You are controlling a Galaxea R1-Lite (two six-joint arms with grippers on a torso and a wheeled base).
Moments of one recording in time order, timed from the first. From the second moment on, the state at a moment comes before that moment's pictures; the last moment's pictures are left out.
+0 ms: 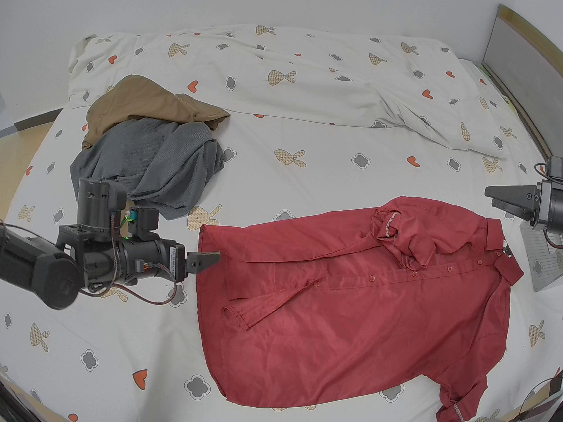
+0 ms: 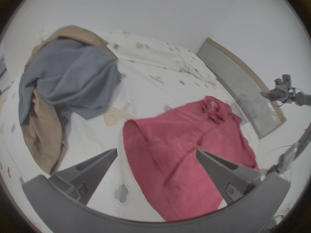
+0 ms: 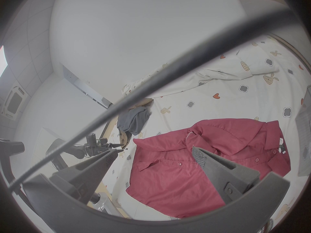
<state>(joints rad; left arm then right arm) -0.30 1.75 -0.78 -0.44 -0.23 -0.05 -0.12 1.31 -0.87 -0.04 0.81 0.24</state>
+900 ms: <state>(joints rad) -0.35 2.04 -0.97 -0.52 -0.25 -0.20 -0.11 1.32 -0.86 -0.04 0.81 0.24</state>
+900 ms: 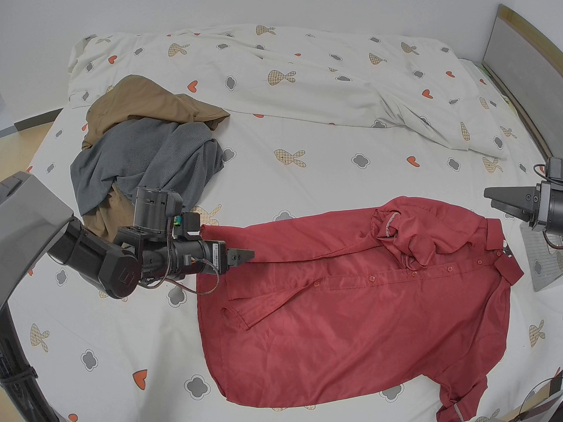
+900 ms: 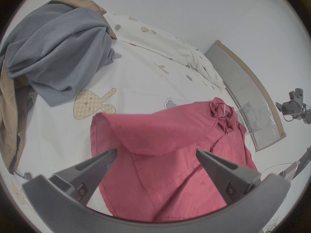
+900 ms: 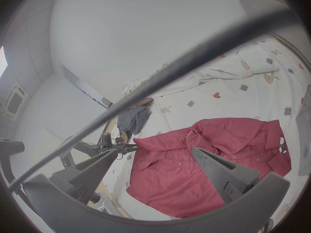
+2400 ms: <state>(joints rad) -0.19 2.01 -1.22 -0.33 -0.24 -0.10 -0.10 1.32 -0.85 -0.06 0.81 0.24</state>
